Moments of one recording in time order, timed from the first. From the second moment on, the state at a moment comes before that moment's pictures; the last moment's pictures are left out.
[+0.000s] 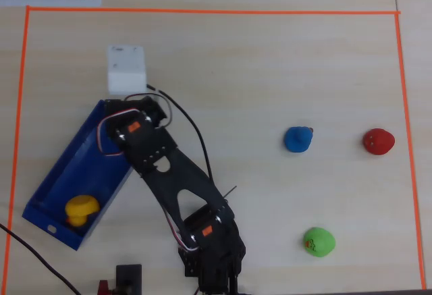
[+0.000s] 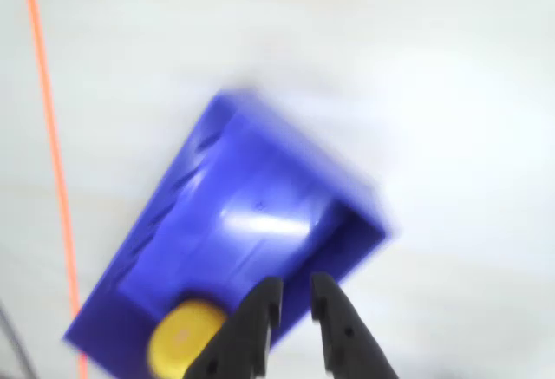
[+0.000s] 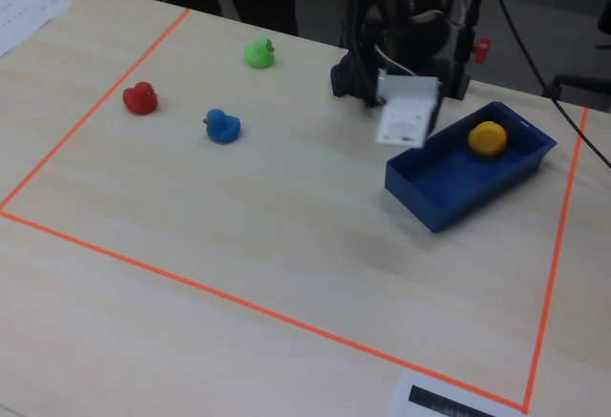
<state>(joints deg) -28.7 106.9 94.2 74.4 -55.7</state>
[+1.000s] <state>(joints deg) -2.8 182.5 173.1 68.6 -75.5</state>
